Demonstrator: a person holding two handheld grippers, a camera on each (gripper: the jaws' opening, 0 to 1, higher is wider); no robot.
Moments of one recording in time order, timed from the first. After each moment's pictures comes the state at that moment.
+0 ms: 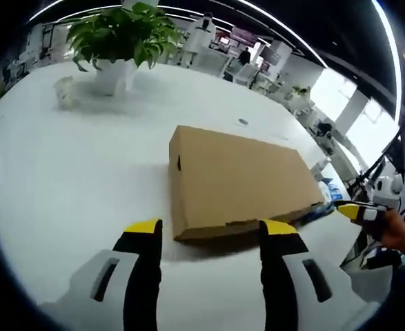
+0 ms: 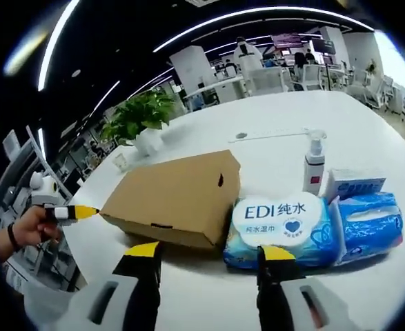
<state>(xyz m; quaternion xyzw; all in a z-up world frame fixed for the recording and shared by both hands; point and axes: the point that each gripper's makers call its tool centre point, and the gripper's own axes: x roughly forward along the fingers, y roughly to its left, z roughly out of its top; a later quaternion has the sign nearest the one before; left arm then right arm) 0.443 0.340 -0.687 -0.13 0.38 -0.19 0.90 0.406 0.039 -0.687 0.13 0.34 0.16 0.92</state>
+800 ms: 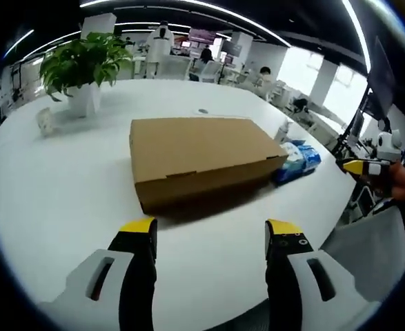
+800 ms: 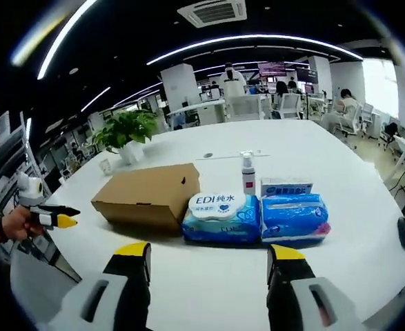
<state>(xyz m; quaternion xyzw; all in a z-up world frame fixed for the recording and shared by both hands) 0.381 0.307 -0.680 -0.02 0.35 -0.28 0.90 0.330 -0.026 -0.656 0.07 0.30 0.08 0.95</state>
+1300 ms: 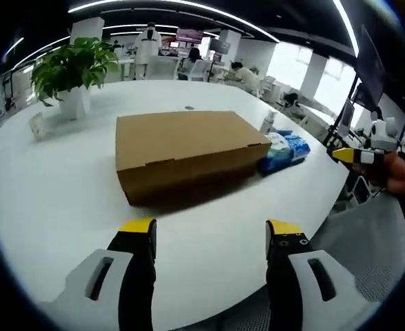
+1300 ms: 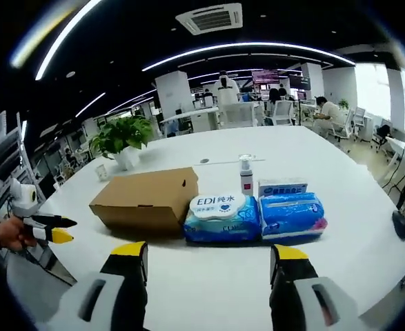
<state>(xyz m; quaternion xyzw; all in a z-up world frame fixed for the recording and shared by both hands) 0.360 0.297 -0.688 -0.02 0.34 -0.30 0.89 0.319 -0.025 -0.660 0.10 0.27 0.05 0.96</state>
